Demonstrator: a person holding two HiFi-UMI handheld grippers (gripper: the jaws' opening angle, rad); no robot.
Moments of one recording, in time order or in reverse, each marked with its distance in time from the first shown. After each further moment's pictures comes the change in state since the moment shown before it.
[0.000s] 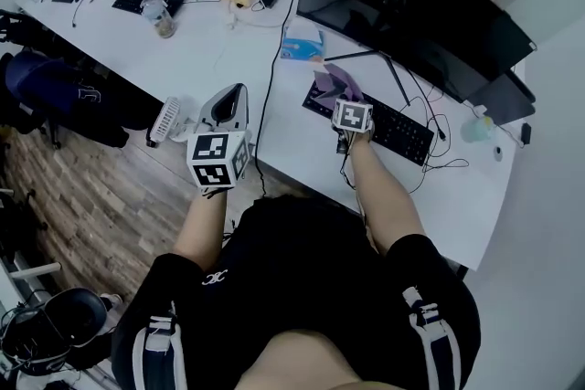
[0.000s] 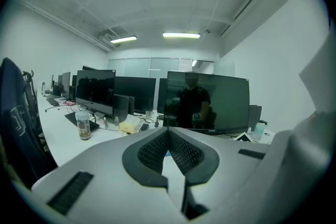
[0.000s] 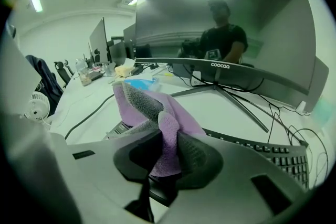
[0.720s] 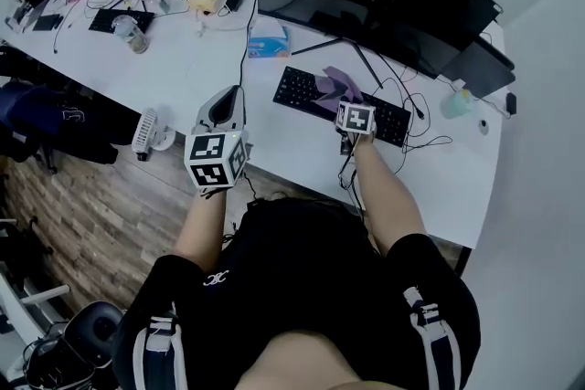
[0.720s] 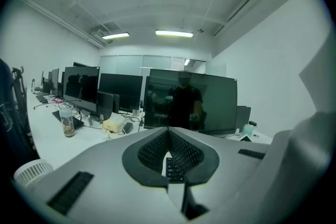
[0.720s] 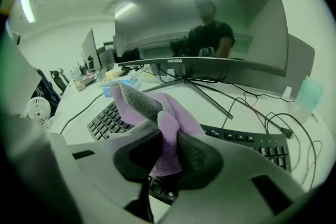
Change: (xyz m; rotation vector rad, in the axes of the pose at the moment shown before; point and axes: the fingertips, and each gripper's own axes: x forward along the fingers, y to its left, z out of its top) left arm 0.011 -0.088 0.001 0.008 0.019 -0.088; right arm -0.030 -0.097 -0.034 0.091 -0.044 0.020
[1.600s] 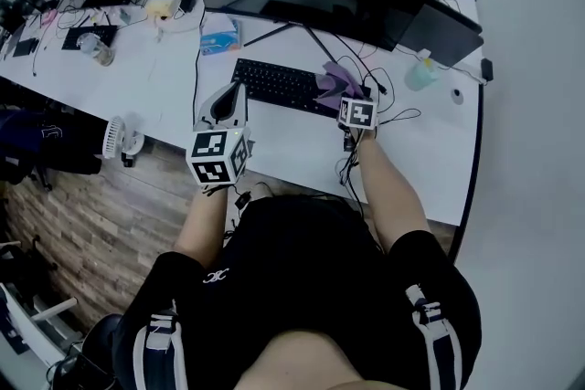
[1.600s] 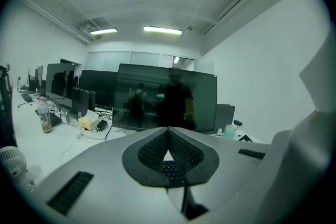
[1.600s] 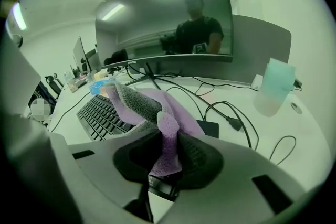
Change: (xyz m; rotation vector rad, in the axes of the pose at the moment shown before) left arm 0.037 -0.156 -0.006 0.024 0.025 -0.114; right arm -0.051 -0.156 -0.041 0.064 0.031 -0.038
